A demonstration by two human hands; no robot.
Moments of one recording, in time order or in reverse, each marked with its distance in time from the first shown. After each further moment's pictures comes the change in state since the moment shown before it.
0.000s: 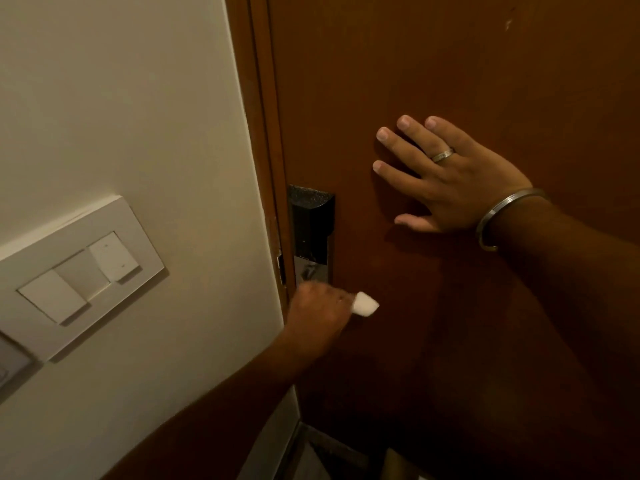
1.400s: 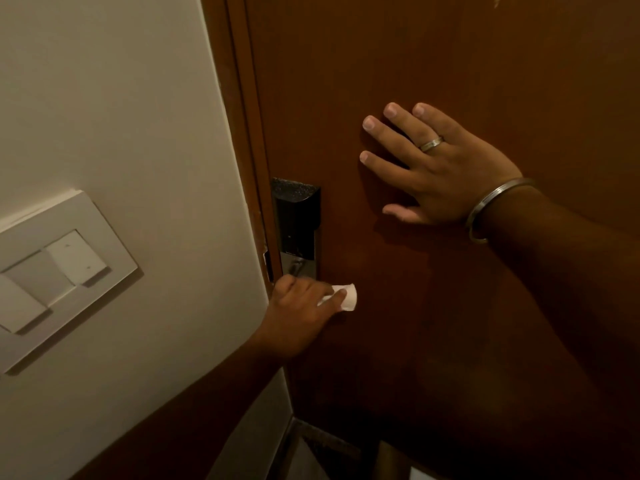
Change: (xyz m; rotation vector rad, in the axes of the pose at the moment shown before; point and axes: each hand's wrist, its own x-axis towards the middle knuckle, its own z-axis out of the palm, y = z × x) left_hand -0.011 -0.019 0.025 -0.089 0.317 0.172; right_hand -0.001 -0.001 -0.005 -0.001 -0.008 -0.007
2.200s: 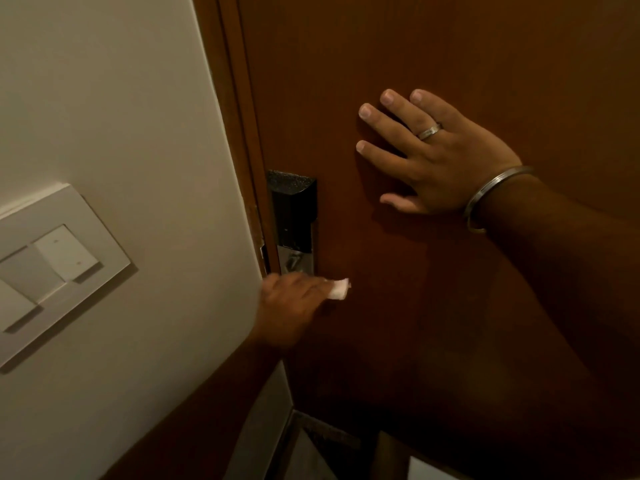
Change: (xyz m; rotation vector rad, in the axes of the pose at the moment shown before) left_hand -0.011 -0.002 0.013 -0.067 0.058 -0.165; right_hand -0.001 -0.001 0.002 0.004 -0.012 -0.002
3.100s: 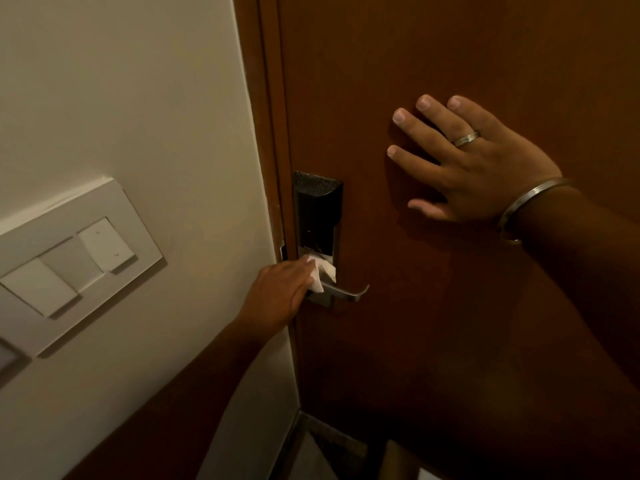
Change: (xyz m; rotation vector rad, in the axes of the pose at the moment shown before) left_hand 0.004 -0.050 -0.022 -0.194 -0.103 -0.087; right_hand 0.002 0.000 -0.001 0.016 0.021 0.018
